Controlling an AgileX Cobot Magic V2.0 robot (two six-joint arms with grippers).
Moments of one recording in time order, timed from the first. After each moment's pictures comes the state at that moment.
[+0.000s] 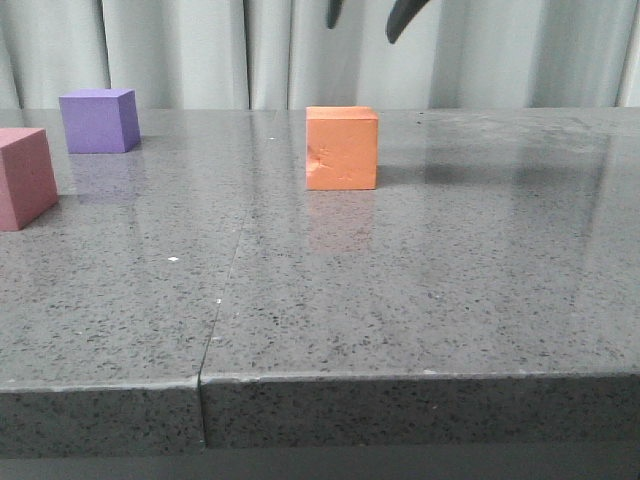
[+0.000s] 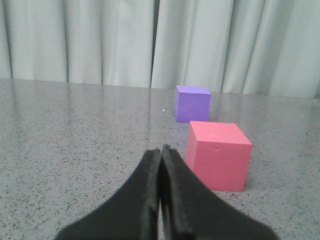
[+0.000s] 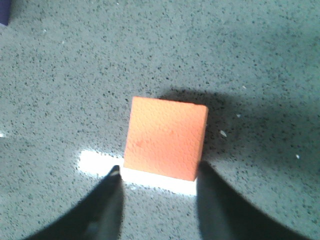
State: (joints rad) left arm 0.00 -0.01 0.00 -0.01 0.04 -0.08; right arm 0.47 1.96 -2.11 0.08 1.25 0.39
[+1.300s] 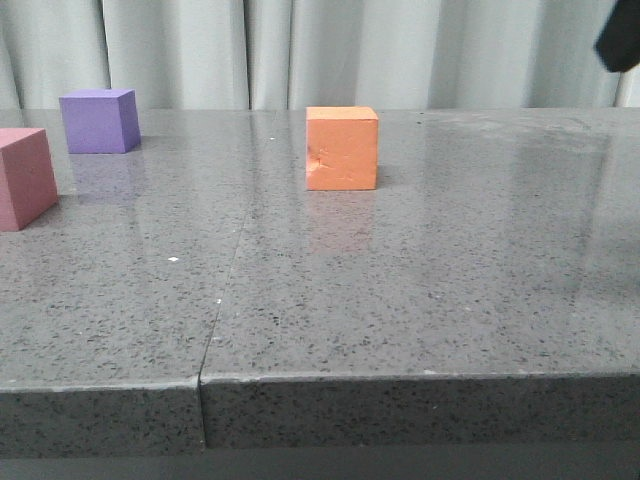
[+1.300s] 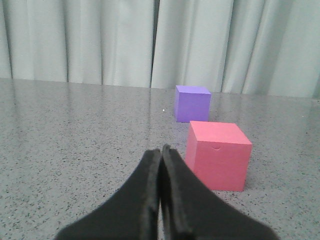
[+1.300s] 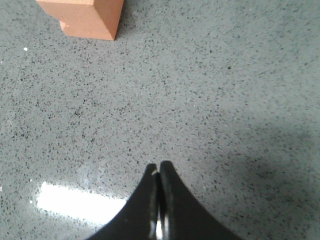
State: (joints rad) left arm 0.00 -0.01 0.00 -0.01 0.04 -0.08; right arm 0.47 1.06 -0.96 -0.08 0.78 0.39
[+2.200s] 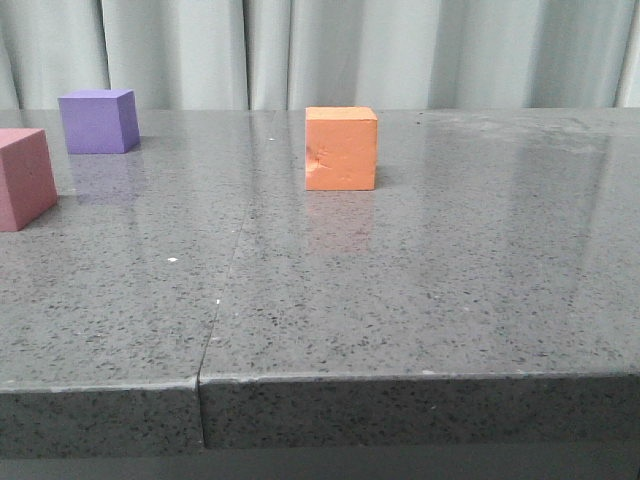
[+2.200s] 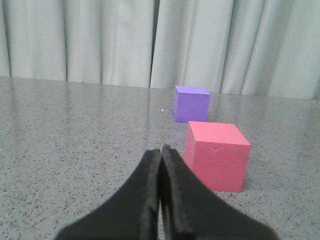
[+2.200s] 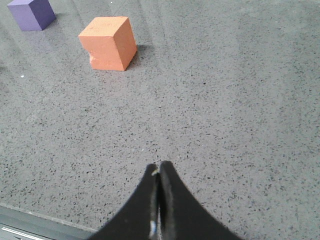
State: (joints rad) left arm 0.00 -0.01 0.00 -0.02 0.04 -0.08; right arm 0.47 0.34 -0.39 -0.16 0.49 0.39
